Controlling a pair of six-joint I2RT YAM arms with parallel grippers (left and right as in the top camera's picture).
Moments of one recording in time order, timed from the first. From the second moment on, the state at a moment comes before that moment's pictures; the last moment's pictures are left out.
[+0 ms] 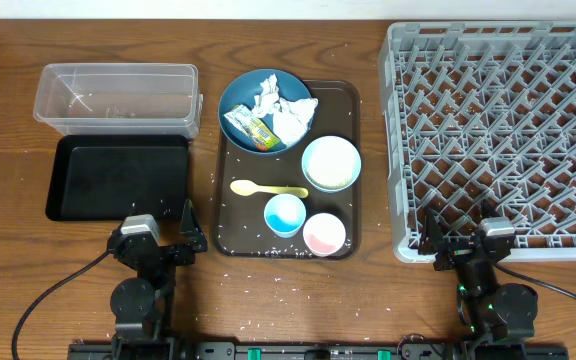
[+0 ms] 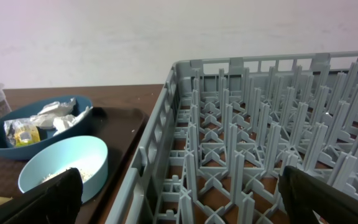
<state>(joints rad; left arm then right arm) 0.00 0.01 0.04 -0.15 -0.06 -0.19 0.05 0.01 0.01 -0.06 -0.10 0.12</state>
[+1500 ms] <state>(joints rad) 0.00 0.04 0.06 -0.15 0.04 -0.19 0.05 0.07 0.09 -0.04 -0.21 0.11</state>
